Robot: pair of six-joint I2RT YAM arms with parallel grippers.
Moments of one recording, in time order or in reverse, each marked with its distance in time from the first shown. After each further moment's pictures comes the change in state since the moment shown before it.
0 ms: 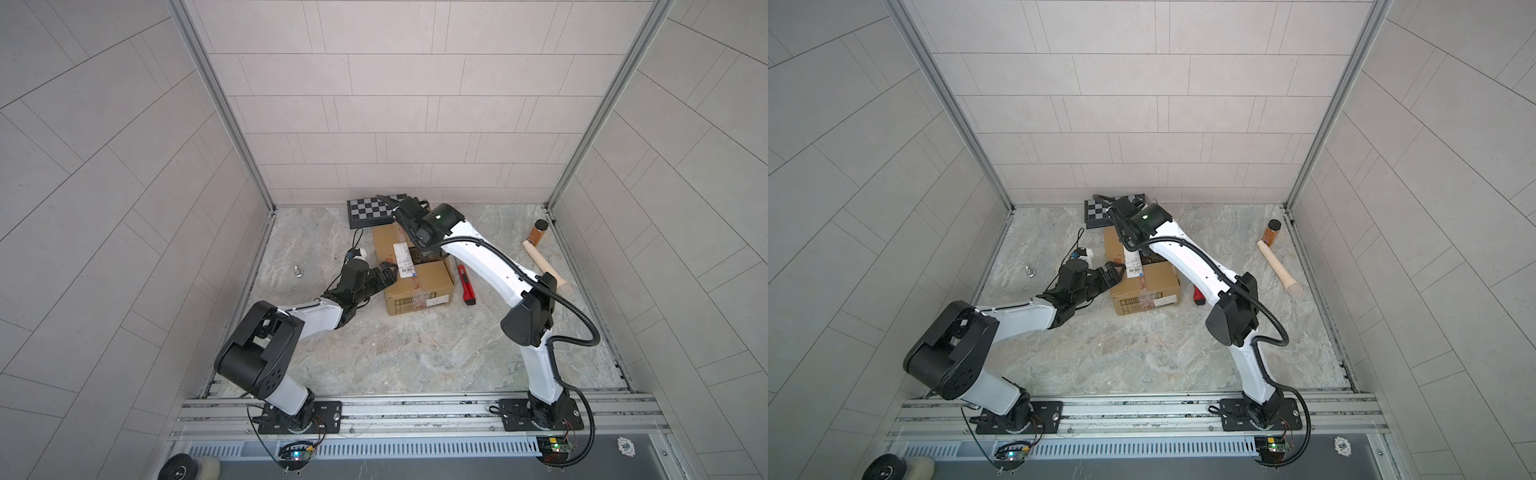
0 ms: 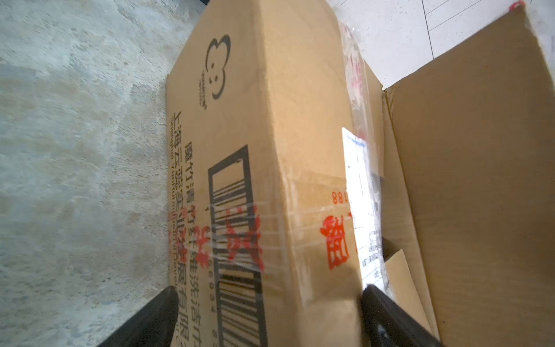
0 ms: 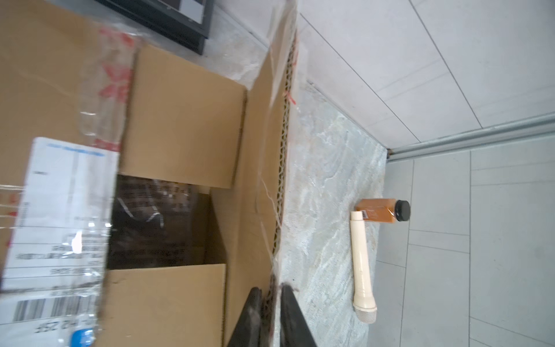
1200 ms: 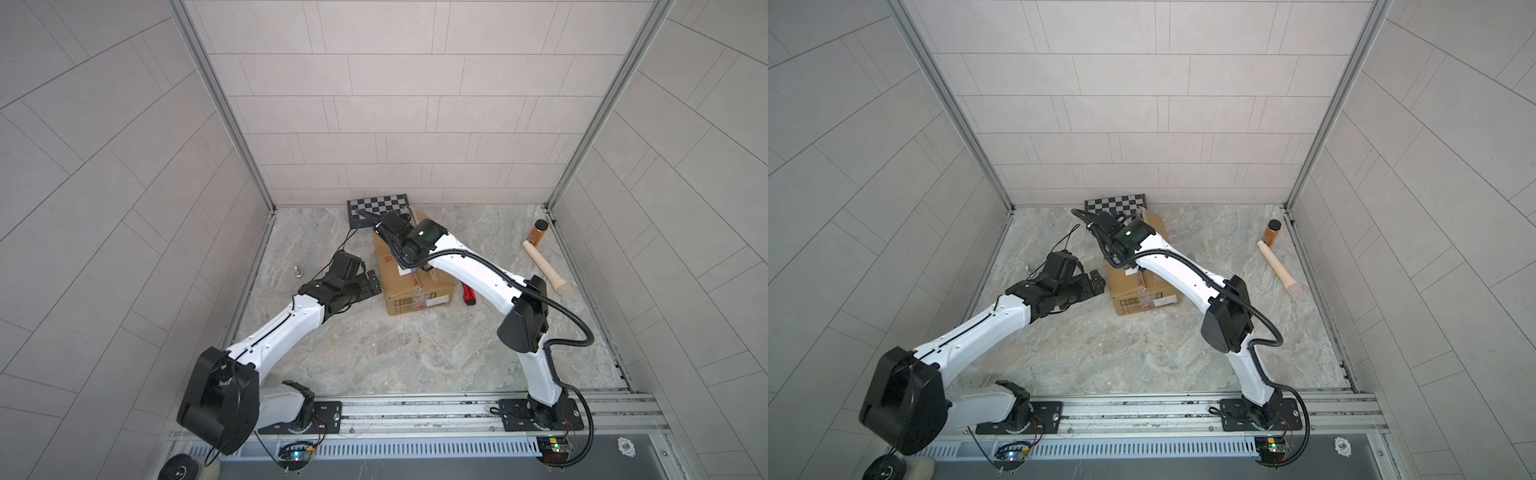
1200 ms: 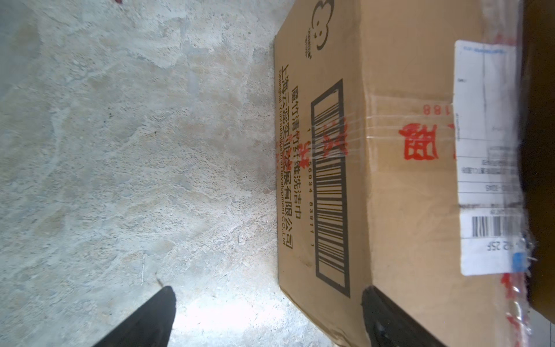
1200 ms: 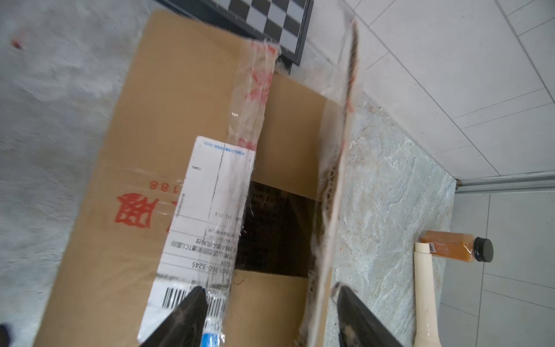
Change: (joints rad) left arm 0.020 -0.319 0.213 -0.852 -0.099 0.163; right arm 0.120 0.062 -0.079 0.158 -0.106 0.011
